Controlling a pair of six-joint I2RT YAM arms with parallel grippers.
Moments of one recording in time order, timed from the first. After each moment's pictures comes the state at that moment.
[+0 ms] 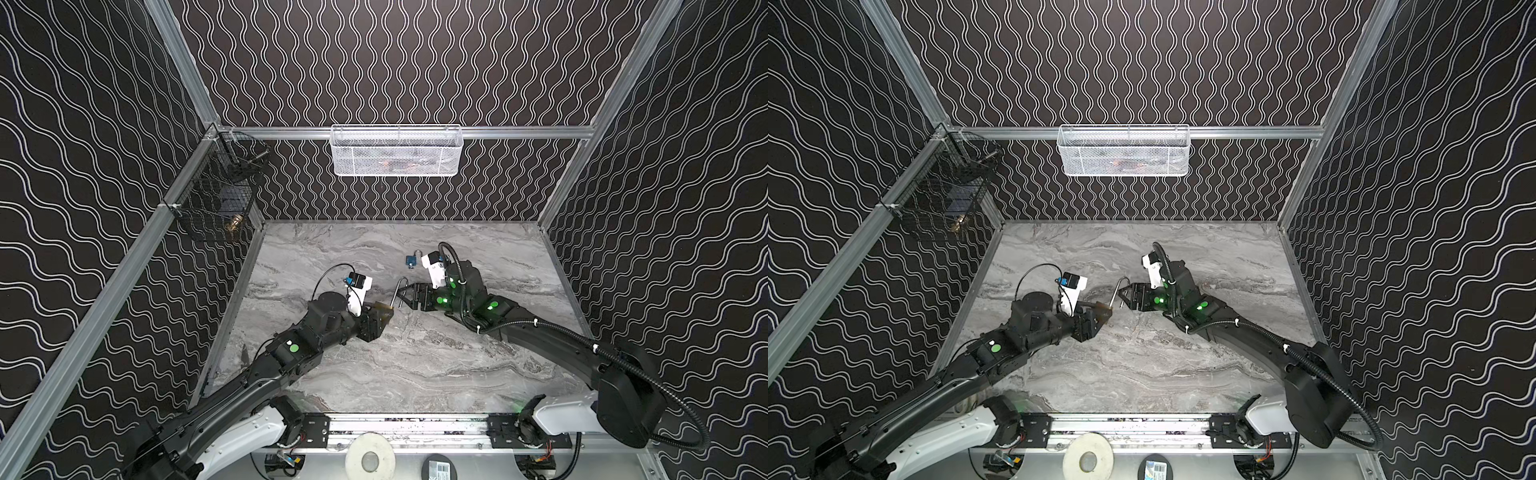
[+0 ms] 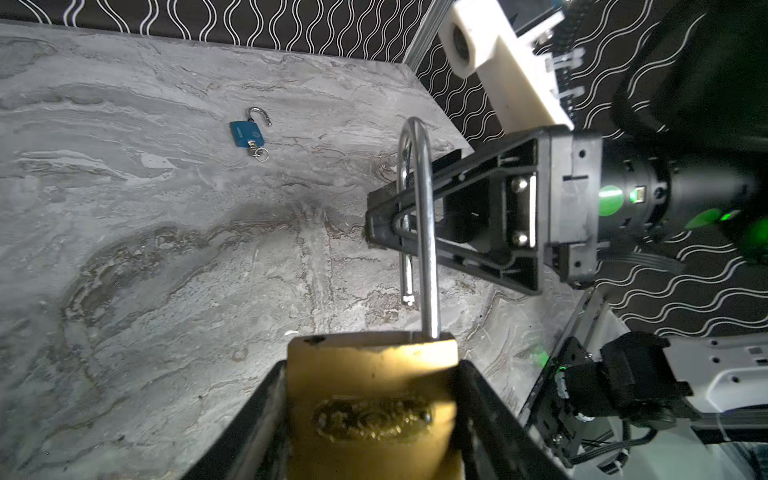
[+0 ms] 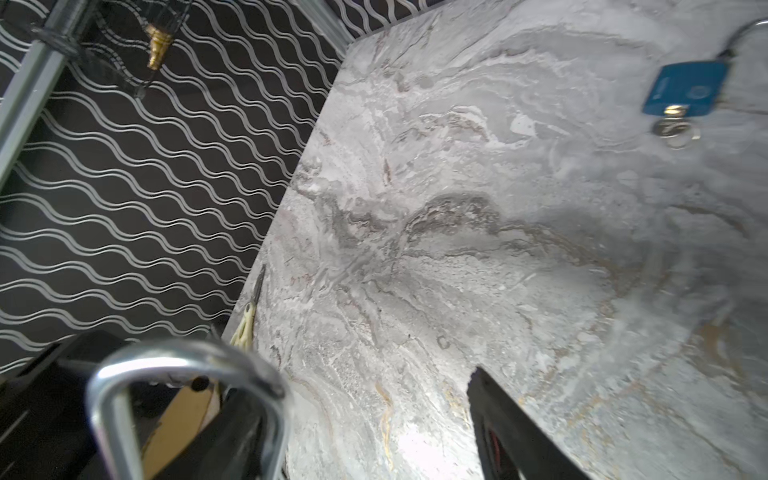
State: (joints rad) left arm -0.74 0.90 0.70 -0.23 0.09 -0.43; right arm 0.70 1.38 0.92 -0.05 -0.30 0.63
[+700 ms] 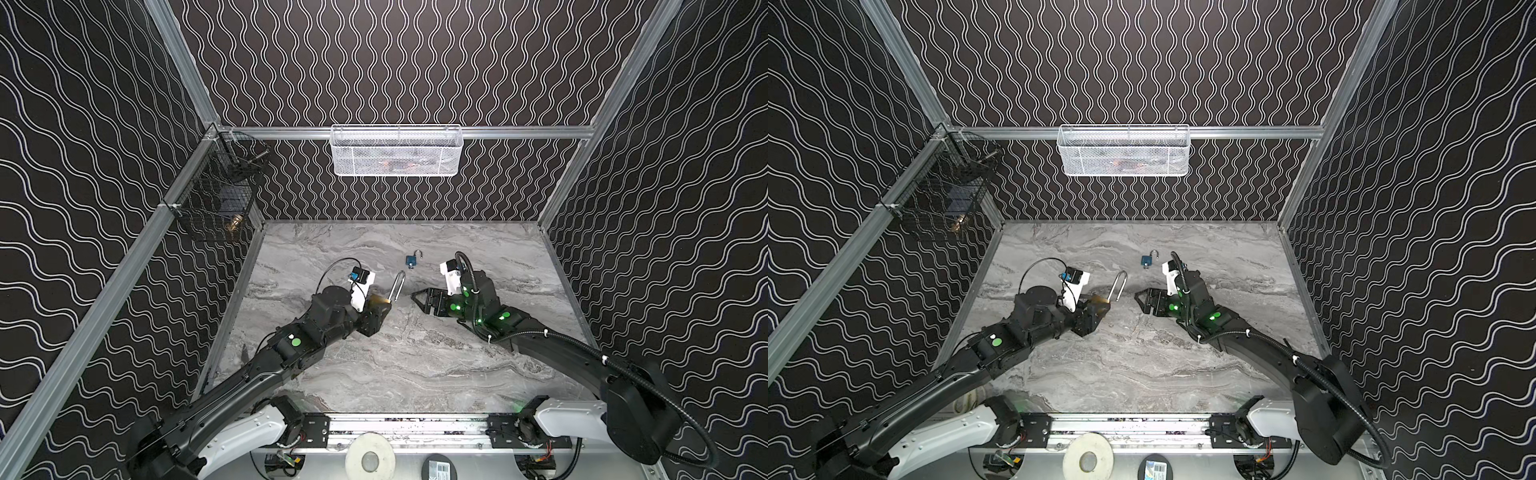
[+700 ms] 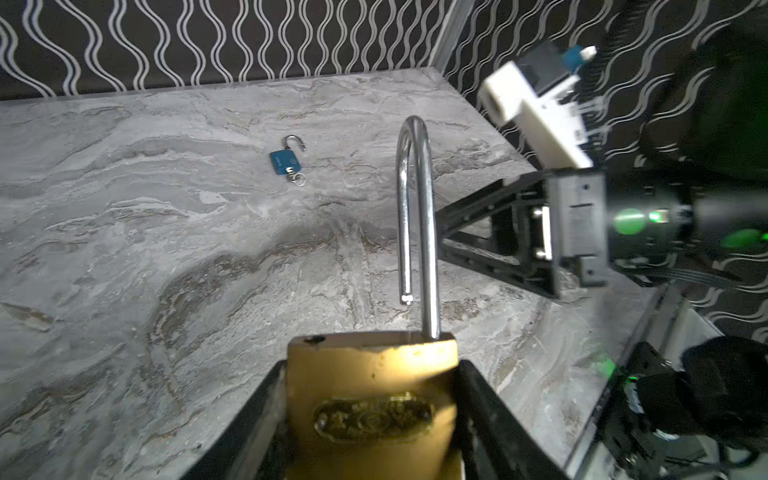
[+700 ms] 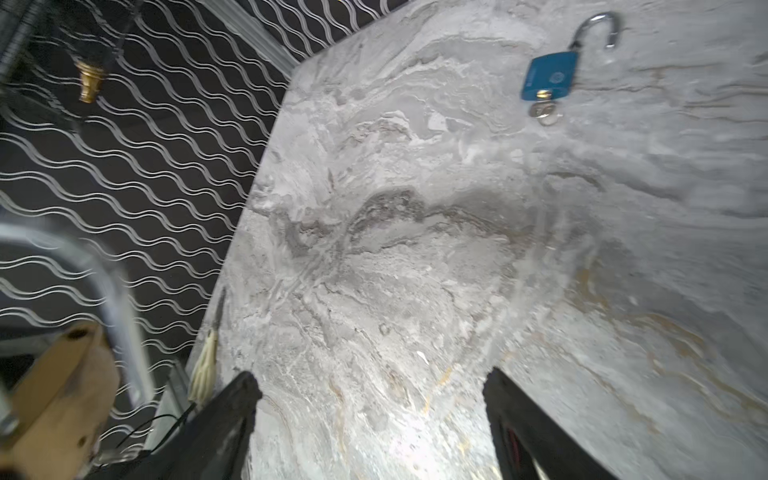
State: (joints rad) left arm -0.75 0.92 0.76 -0.27 0.04 -0.31; right arm 0.62 1.31 0.75 0.05 -0.29 0.67
